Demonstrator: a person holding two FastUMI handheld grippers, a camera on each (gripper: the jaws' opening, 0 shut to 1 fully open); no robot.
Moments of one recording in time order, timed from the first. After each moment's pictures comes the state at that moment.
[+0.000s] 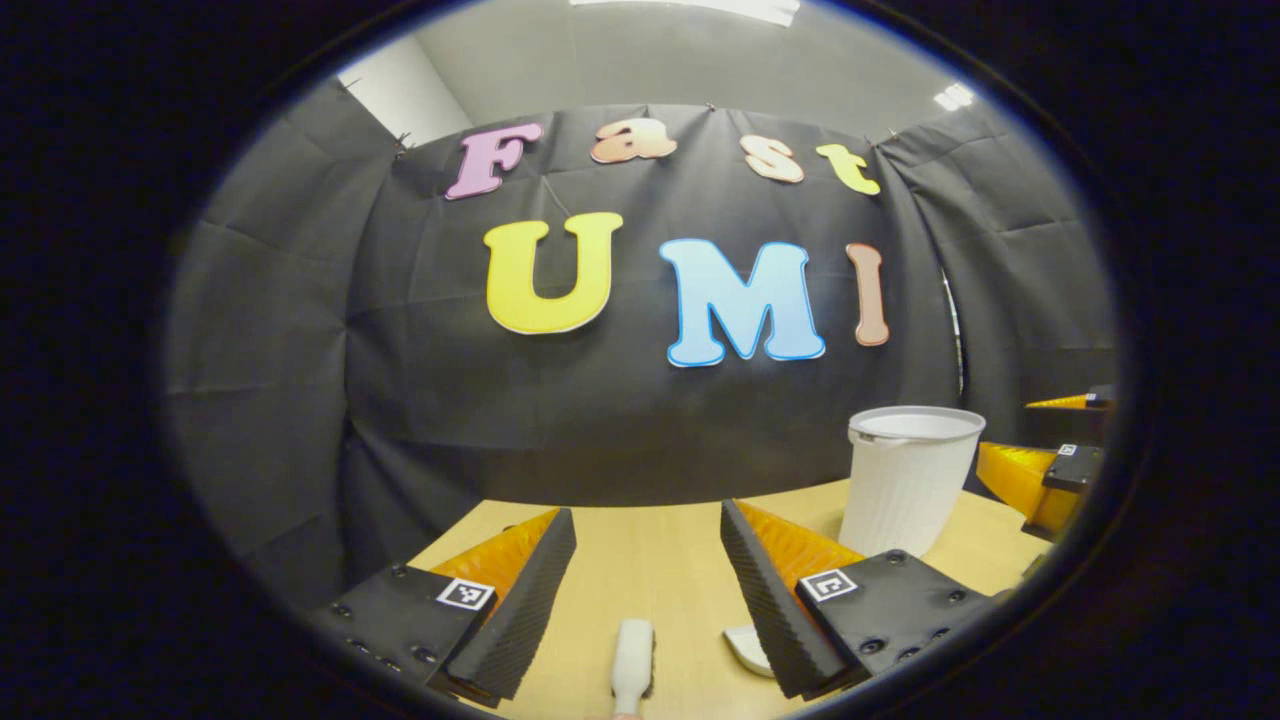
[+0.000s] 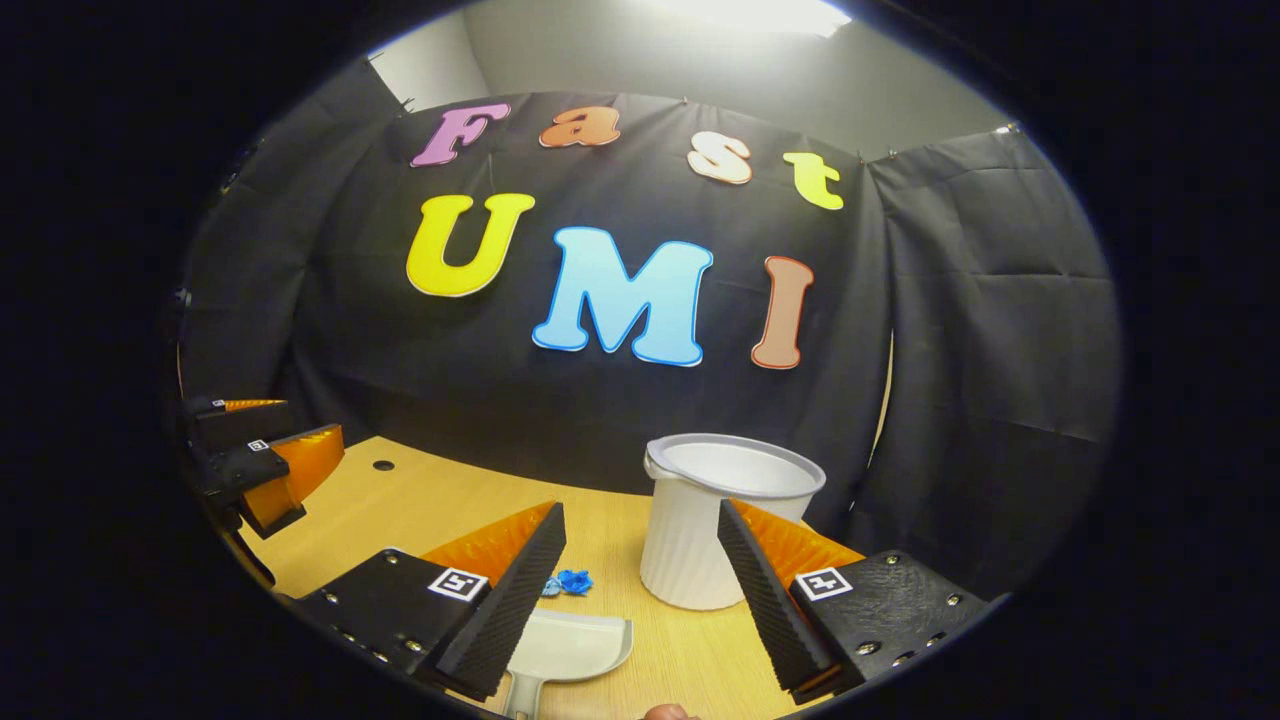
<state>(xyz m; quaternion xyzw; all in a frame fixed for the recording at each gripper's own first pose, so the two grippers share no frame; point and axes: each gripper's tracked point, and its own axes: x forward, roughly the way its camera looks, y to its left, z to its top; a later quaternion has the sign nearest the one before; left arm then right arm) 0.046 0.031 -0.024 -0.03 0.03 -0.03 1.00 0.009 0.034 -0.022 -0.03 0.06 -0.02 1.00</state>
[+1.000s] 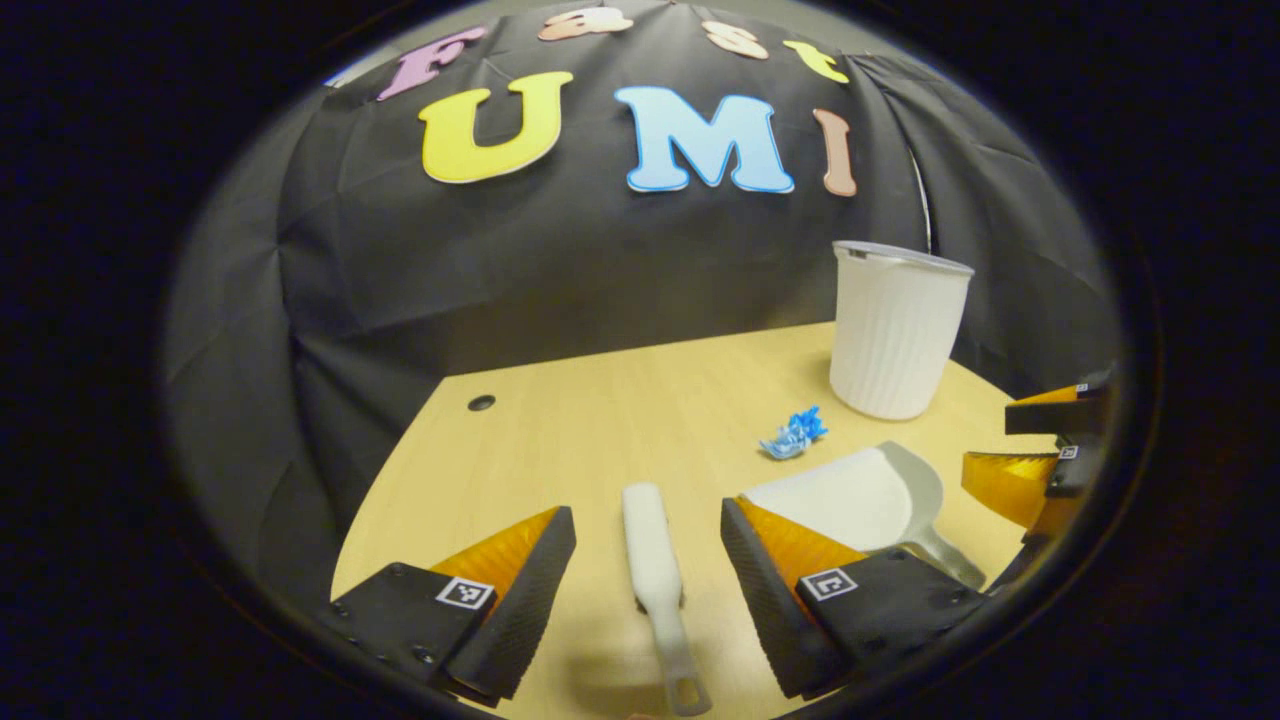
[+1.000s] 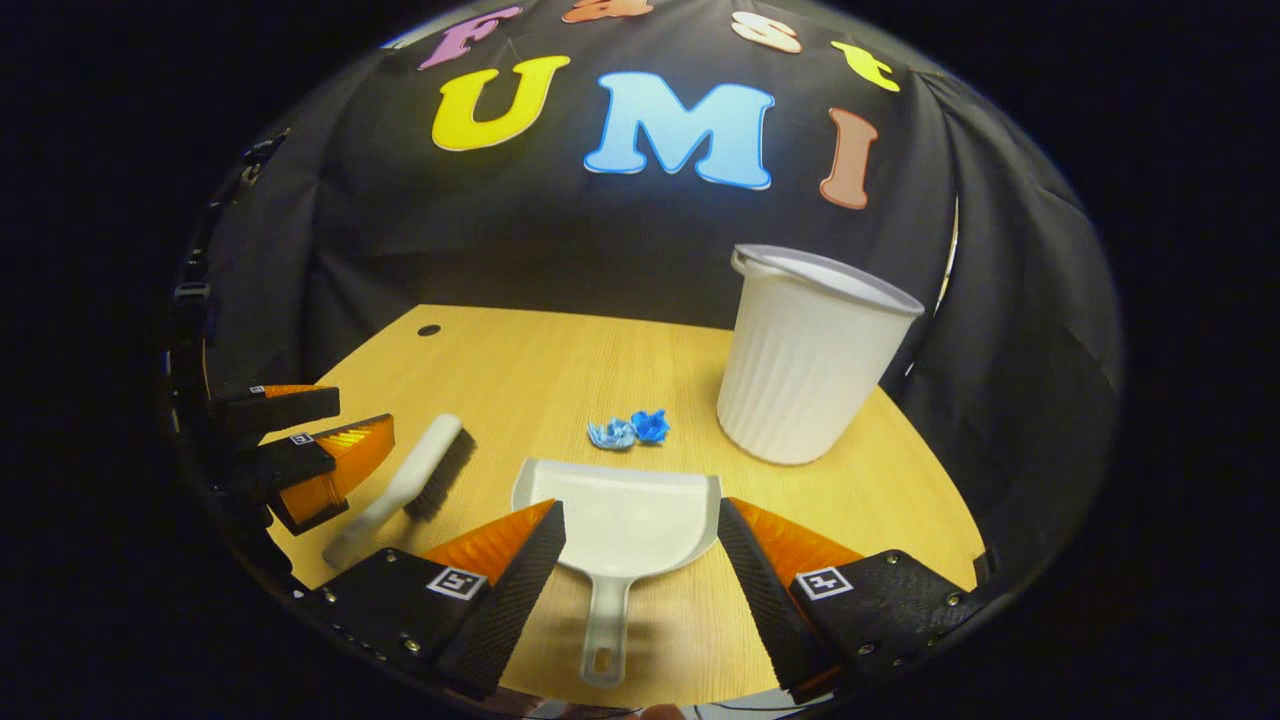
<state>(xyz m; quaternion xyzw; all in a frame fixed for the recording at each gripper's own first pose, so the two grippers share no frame) 0.037 0.039 -0.180 0.02 0.26 -0.11 0.96 -0.034 0.099 -0.149 0.01 0.32 0.04 0.95</state>
